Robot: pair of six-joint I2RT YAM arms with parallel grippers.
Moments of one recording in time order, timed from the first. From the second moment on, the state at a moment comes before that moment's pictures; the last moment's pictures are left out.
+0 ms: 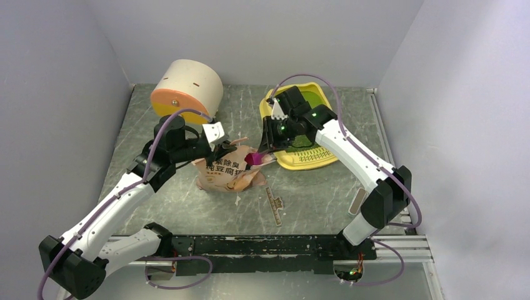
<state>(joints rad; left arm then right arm) -0.53 0.99 0.92 -0.24 0.61 0.32 0.63 1.59 1.54 -0.90 -0.34 0.44</state>
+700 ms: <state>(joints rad) -0.53 1.00 0.91 -0.21 0.61 0.32 0.67 1.70 1.45 -0.72 -0.42 0.49</state>
